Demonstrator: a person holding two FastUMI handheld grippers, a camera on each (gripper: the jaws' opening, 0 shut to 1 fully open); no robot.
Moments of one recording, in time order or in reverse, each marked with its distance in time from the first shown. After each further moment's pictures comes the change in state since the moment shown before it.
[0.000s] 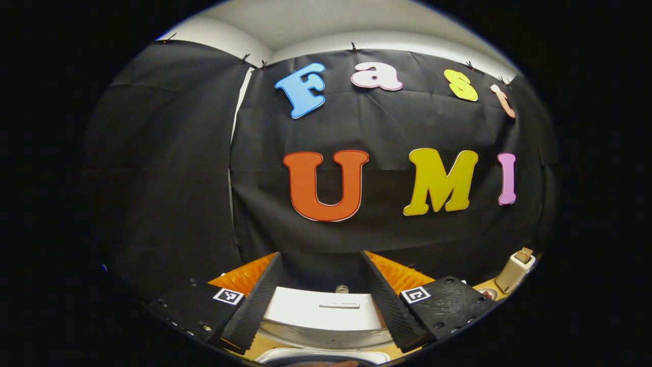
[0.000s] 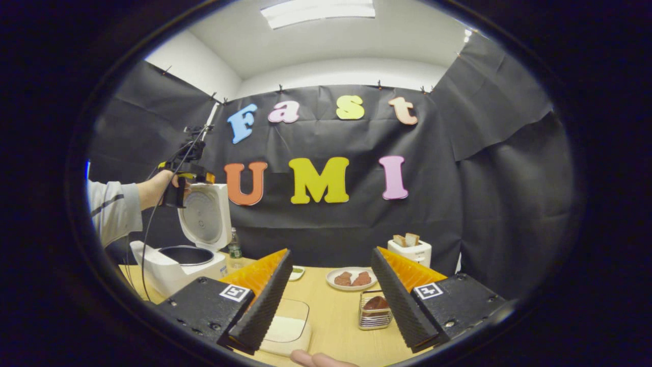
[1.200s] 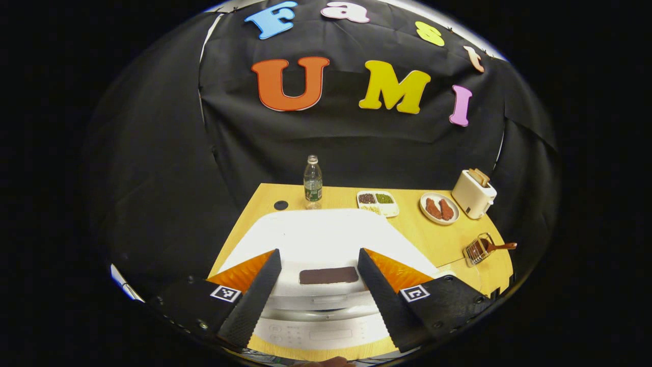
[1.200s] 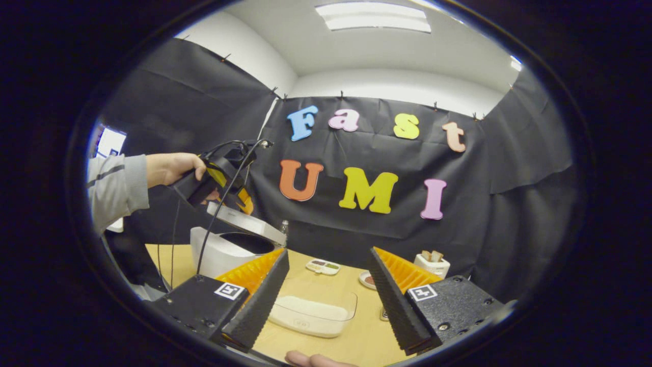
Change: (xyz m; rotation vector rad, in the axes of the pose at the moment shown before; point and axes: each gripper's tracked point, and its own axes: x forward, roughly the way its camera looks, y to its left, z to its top) left arm -0.193 0.006 -0.143 0.058 0.587 -0.239; right arm -0.106 0.107 0.031 -0.165 0.023 0.220
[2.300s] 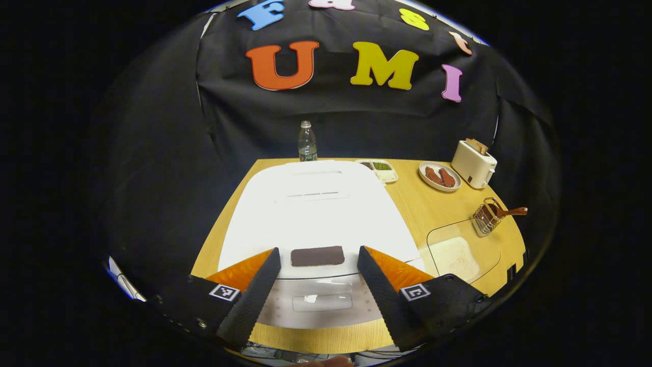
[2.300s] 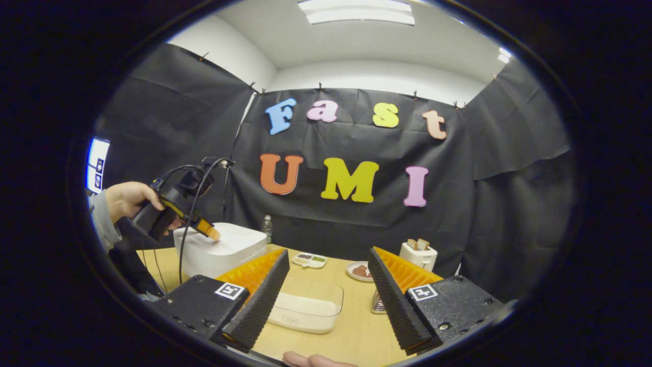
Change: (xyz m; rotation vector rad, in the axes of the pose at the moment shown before) left arm 0.004 -0.015 -0.083 0.043 -0.019 0.008; right arm 0.004 -0.030 -0.012 0.040 0.045 -0.111
